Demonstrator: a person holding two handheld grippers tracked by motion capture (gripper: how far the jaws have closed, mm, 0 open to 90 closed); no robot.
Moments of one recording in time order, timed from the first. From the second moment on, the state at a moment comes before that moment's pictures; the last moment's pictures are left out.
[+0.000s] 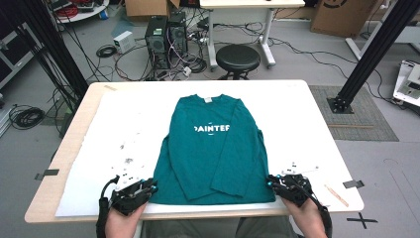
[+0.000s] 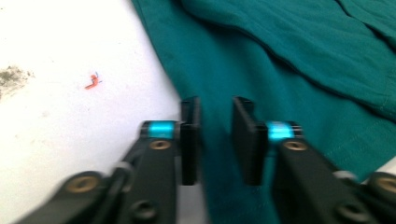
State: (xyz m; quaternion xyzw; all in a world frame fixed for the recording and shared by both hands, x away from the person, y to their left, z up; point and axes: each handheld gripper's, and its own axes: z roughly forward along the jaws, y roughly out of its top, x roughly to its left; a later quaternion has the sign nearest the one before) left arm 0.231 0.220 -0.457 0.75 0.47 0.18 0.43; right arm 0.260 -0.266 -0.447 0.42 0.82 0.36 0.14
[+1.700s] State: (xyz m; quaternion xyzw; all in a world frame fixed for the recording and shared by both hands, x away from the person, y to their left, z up) left arm 0.455 0.205 -0.403 0.73 0.44 0.18 0.49; right arm 0.459 -0.254 -0.387 0.43 0.77 0.42 0.21
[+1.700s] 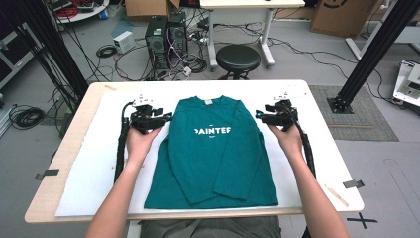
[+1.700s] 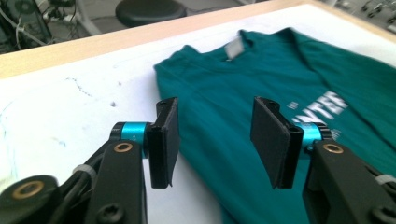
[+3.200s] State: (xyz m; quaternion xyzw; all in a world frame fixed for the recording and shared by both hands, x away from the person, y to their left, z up) left arm 0.566 0.175 -0.447 0.76 0.47 0.14 0.42; right arm 0.587 -0.188 -0.438 0.44 0.81 0.34 0.17
